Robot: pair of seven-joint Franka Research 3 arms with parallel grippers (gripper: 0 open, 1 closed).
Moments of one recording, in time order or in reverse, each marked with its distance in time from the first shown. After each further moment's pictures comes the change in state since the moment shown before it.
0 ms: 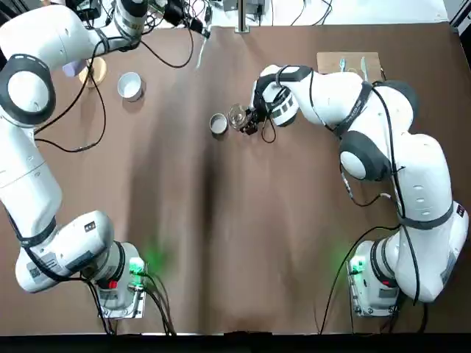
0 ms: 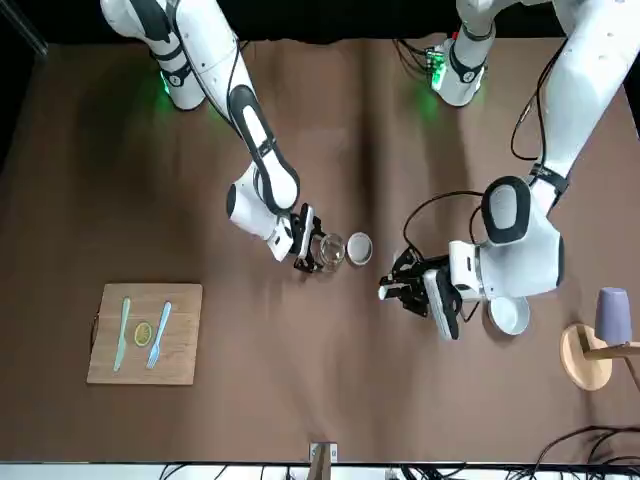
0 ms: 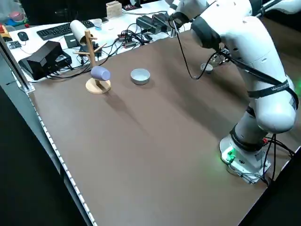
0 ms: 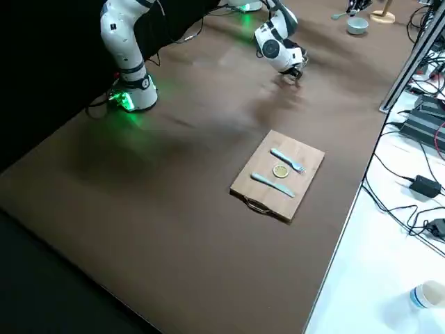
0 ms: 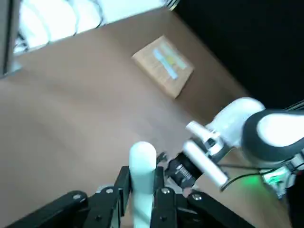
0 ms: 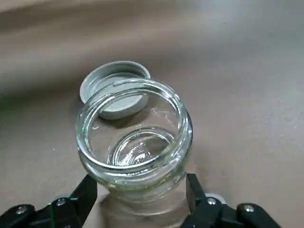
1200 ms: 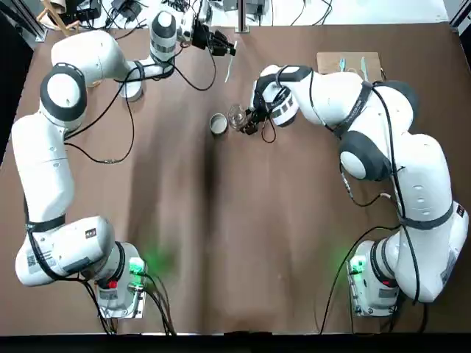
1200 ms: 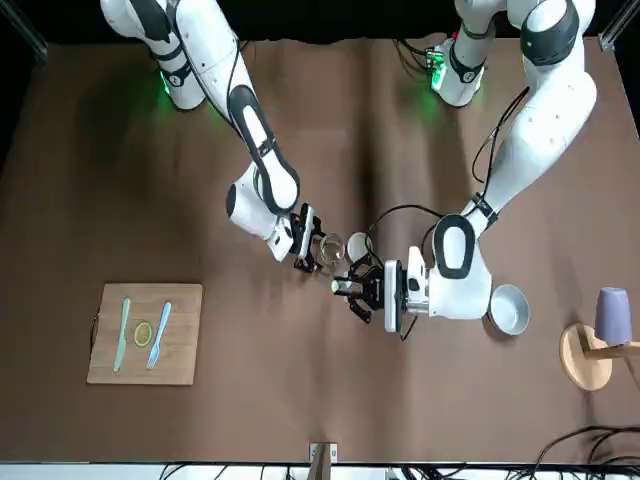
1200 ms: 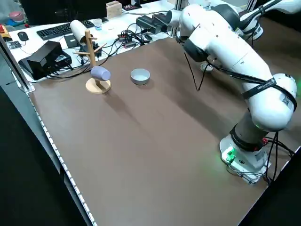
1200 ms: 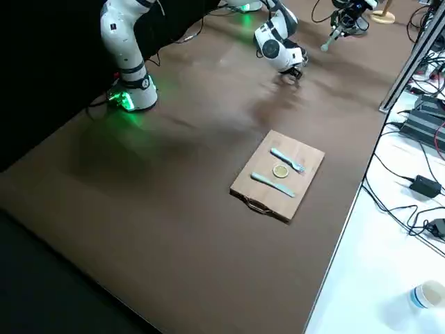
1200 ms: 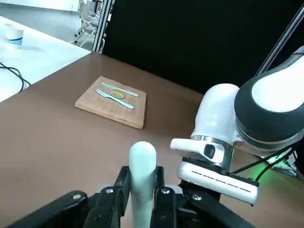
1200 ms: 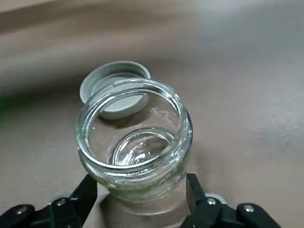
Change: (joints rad) left arm -0.159 0.294 -0.015 0.114 -0.136 0.067 0.637; right arm 0.000 0.000 0.000 0.000 0.000 0.000 0.000
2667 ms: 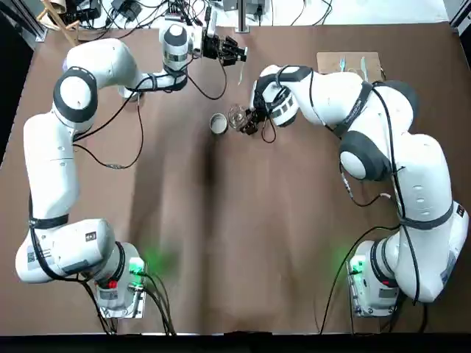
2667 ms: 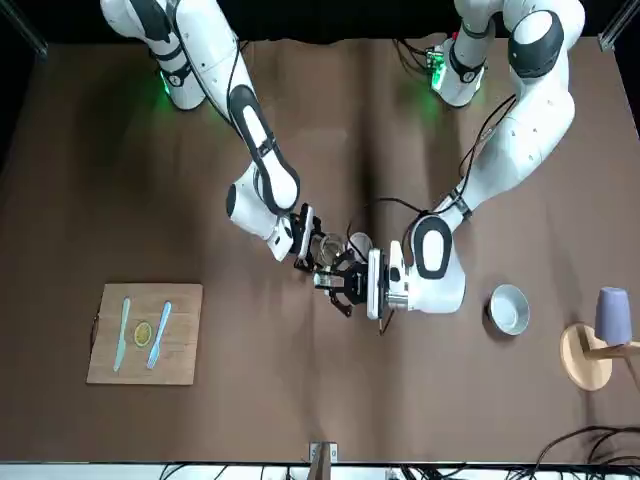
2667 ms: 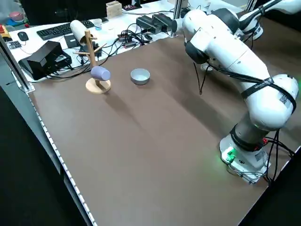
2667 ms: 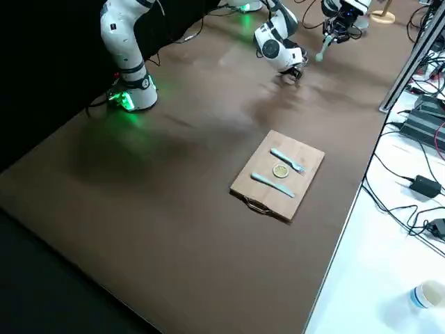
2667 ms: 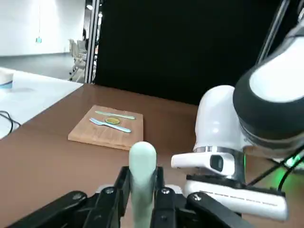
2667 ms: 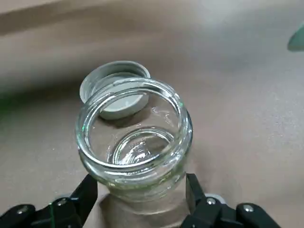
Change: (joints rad) left arm -0.059 0.052 0.005 0.008 -0.174 0.041 0.353; right arm 0.000 0.000 0.000 0.000 0.000 0.001 0.000
